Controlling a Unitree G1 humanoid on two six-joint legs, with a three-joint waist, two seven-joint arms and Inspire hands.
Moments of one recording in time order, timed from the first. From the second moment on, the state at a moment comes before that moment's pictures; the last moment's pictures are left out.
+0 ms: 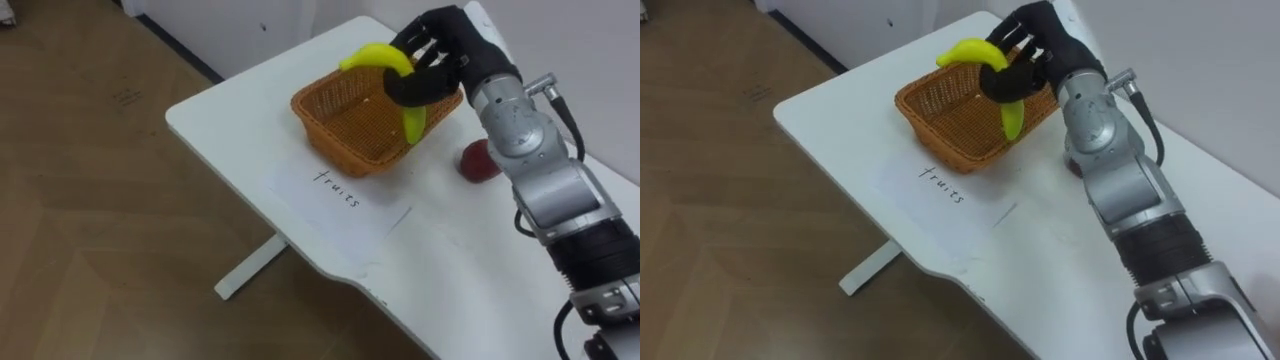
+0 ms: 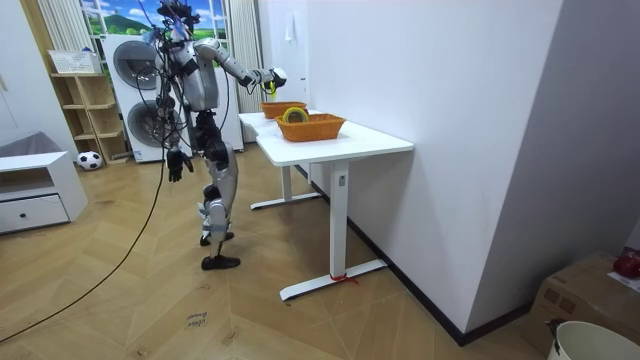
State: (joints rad) left arm 0.29 0.26 0.21 1.00 0.08 0.22 0.05; right arm -0.61 -0.43 0.31 0.28 -0.16 0.25 -0.11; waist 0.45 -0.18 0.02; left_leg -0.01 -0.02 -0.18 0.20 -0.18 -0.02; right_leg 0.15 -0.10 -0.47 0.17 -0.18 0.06
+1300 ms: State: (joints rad) left arm 0.35 0.27 0.23 0.99 0.12 0.18 0.03; right arm -0.61 -0.43 0.34 0.35 -0.12 0.16 -0.25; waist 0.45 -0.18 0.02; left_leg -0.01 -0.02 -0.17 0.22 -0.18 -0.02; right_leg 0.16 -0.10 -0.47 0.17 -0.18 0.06
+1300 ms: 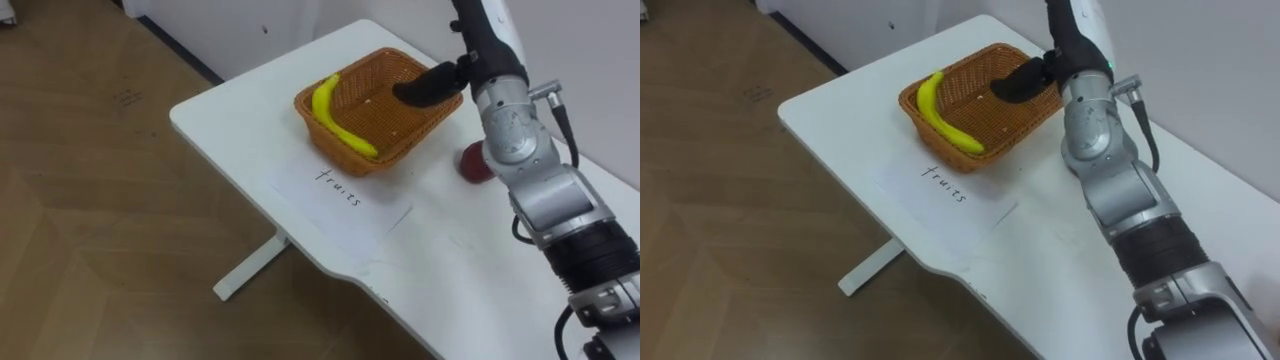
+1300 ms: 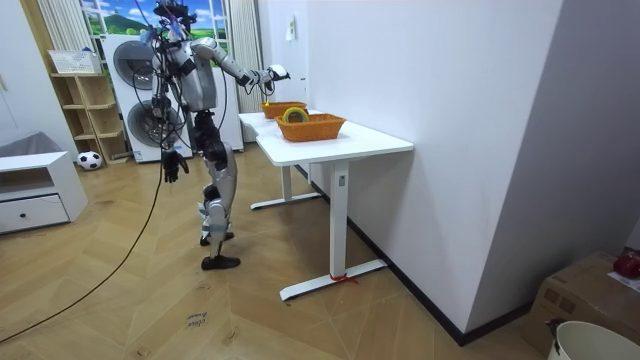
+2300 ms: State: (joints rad) left arm 0.34 0.27 0.21 1.00 0.12 0.12 0.04; right arm -0.61 -0.44 0.37 0.38 -0.07 0.08 -0.27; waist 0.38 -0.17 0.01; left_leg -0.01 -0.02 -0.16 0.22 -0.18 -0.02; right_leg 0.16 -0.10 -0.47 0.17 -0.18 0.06
